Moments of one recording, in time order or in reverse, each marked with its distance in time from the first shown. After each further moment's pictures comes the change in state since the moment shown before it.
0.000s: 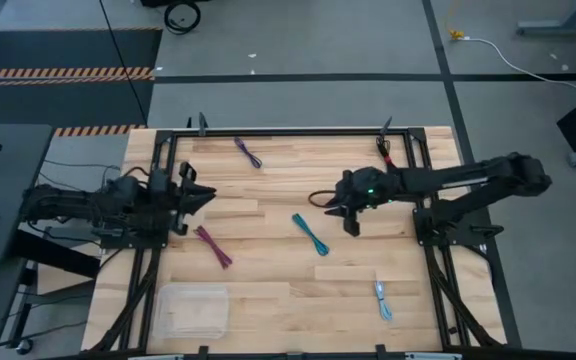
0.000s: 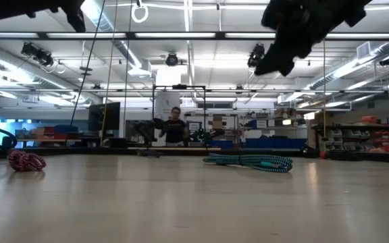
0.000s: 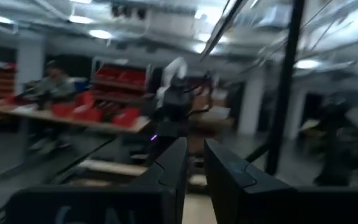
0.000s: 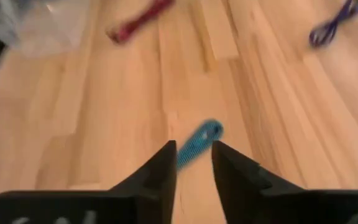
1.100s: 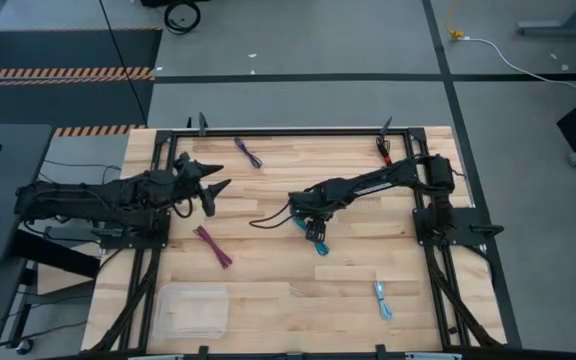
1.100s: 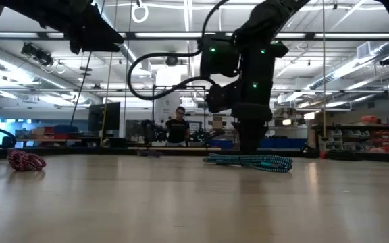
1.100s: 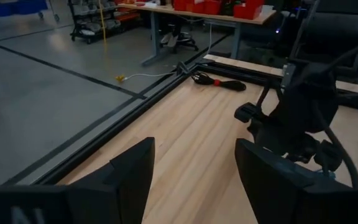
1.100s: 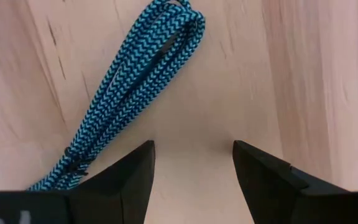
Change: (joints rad) left arm 0.080 0.231 0.245 -0.570 -0.375 -0.046; right arm -0.010 0.785 0.514 -0.474 0.140 0.091
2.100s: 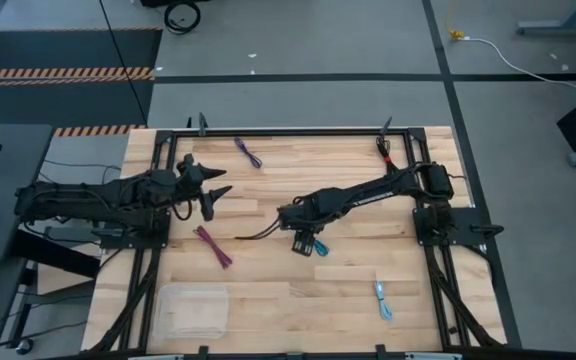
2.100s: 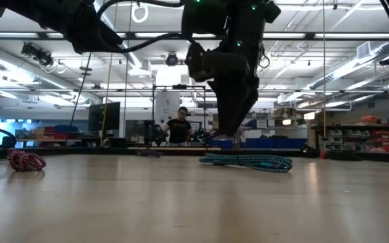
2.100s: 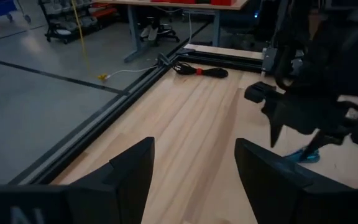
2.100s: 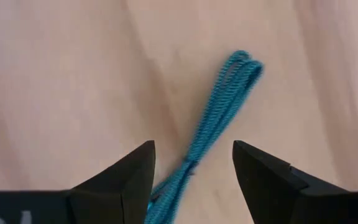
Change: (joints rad) left arm 0.009 0.000 0.000 -0.023 0.102 0.075; right arm 0.129 0.015 0.228 -0.154 0.006 0.233
